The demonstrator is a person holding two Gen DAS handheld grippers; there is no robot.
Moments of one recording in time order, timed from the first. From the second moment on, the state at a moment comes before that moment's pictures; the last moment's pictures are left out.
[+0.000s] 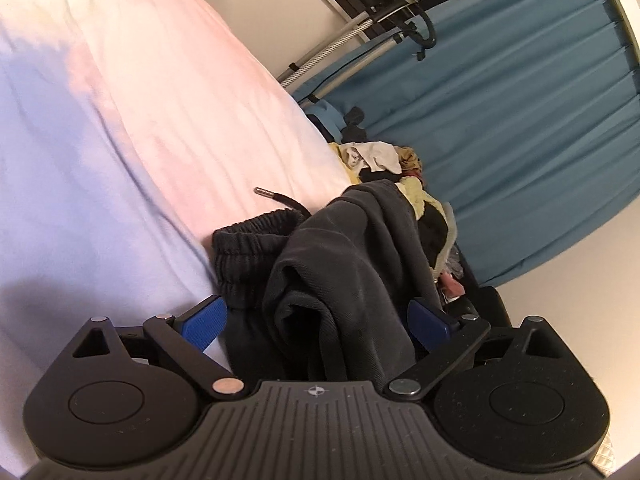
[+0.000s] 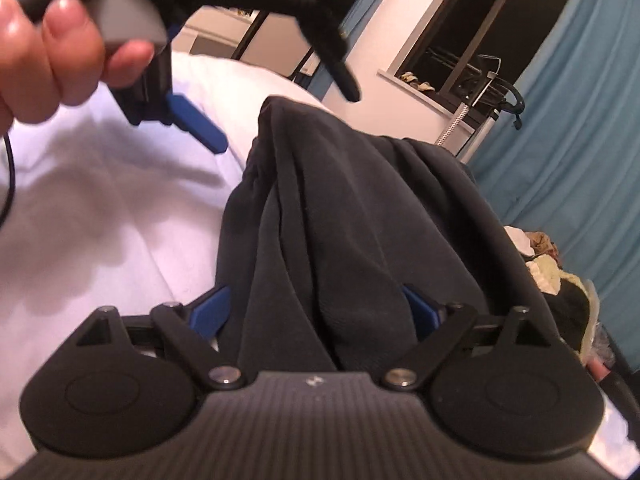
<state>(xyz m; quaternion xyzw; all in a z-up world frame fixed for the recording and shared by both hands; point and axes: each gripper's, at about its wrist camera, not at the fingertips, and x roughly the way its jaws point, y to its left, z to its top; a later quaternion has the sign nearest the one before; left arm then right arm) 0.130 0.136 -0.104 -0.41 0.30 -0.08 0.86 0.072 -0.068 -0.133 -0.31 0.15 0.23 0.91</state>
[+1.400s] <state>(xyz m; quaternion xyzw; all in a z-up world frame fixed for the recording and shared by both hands) 0.169 0.079 -0.155 -0.48 0.22 -0.24 0.81 0.100 -0.100 -0.069 -0.13 0.17 0.23 0.95</state>
